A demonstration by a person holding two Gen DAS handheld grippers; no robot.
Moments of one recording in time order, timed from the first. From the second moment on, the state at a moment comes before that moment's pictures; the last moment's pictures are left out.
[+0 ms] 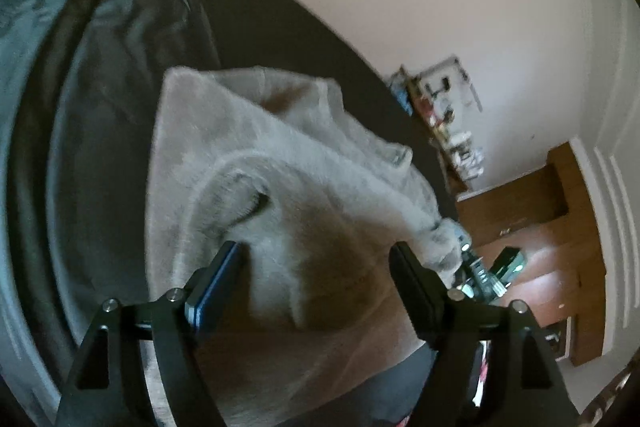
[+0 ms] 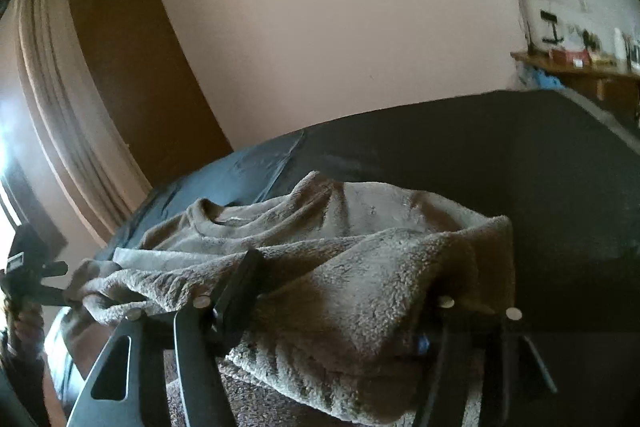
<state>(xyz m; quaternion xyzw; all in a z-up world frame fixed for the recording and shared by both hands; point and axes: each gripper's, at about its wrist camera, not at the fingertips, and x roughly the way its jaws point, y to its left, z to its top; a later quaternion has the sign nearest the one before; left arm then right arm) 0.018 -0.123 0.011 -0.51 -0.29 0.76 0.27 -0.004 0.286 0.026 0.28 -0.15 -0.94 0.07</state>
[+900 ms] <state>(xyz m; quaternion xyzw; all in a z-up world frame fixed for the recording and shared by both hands) -0.058 -0.128 0.001 -0.48 -0.39 0.76 0.20 0.006 0.320 0.031 0.23 -0.25 -0.94 0.06</state>
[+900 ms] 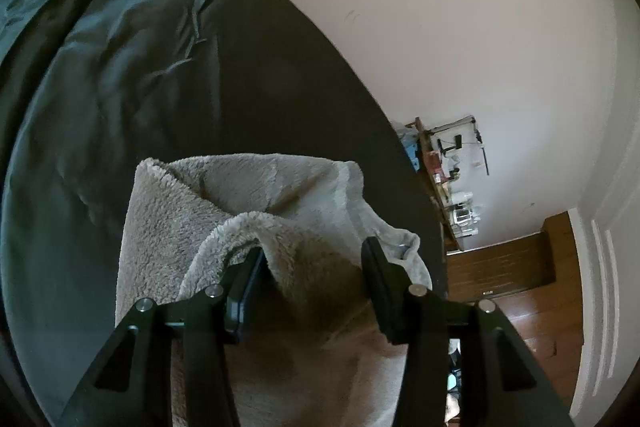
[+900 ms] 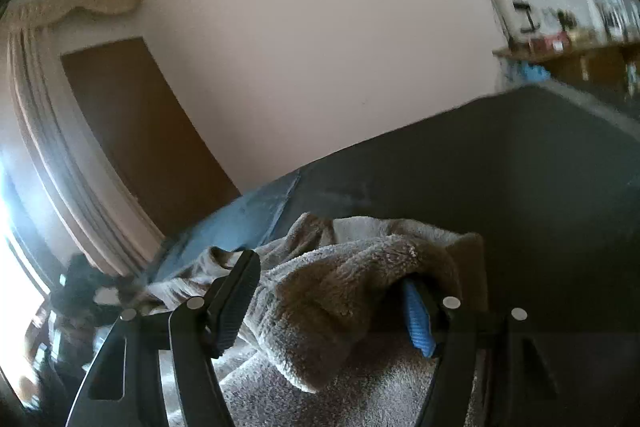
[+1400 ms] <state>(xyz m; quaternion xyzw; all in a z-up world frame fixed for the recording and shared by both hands) -0.030 -0.151 0.043 -0.42 -0.36 0.81 0.18 0.038 0.369 0.039 0.15 -0.34 -0.93 0.01</state>
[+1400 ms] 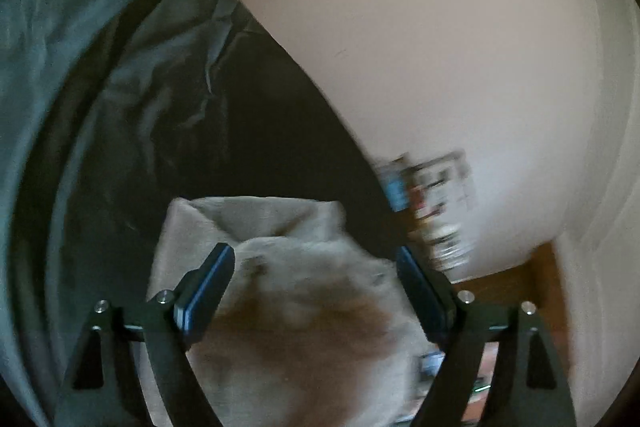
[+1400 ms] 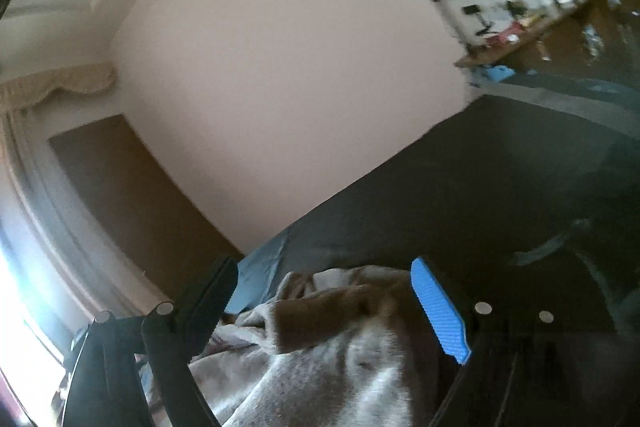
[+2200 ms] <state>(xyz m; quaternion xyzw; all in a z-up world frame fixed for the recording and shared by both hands) -0.046 -0.051 0.044 -0.38 0.14 0.87 0.28 -0.038 0.252 0.040 0.32 0.15 -0.93 0.11</state>
